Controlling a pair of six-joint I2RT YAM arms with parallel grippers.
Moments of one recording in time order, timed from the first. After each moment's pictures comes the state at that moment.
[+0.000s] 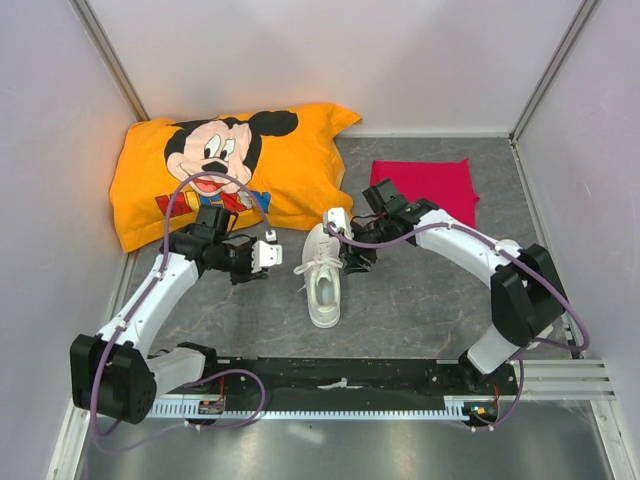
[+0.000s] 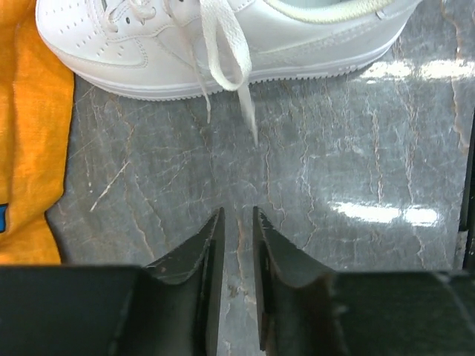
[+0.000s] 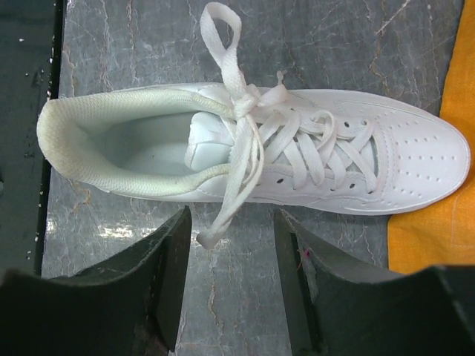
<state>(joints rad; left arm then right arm) -0.24 1.14 0.86 -0.85 0.68 1.21 0.60 1.62 1.20 -0.60 -0.77 -0.79</state>
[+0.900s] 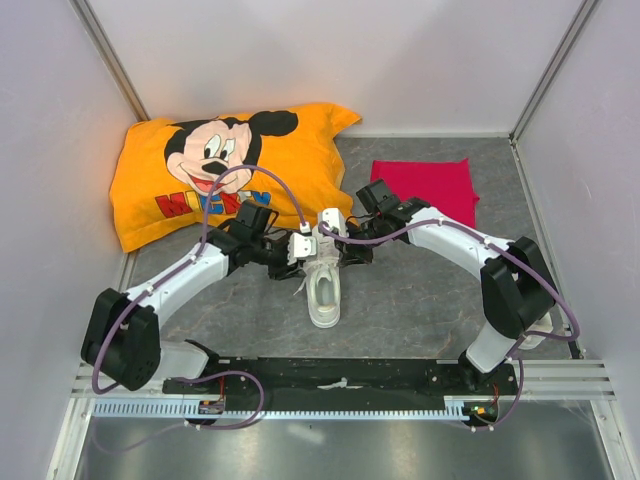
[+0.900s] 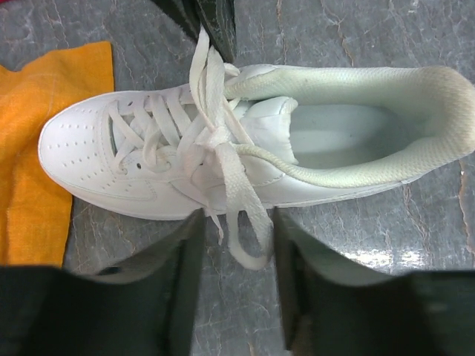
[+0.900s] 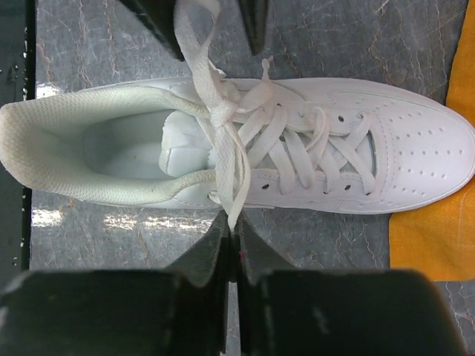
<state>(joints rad) -0.48 1.33 0.85 -0.45 0.71 0.90 0.62 1.68 1.23 -0.60 -0.71 -0.77</state>
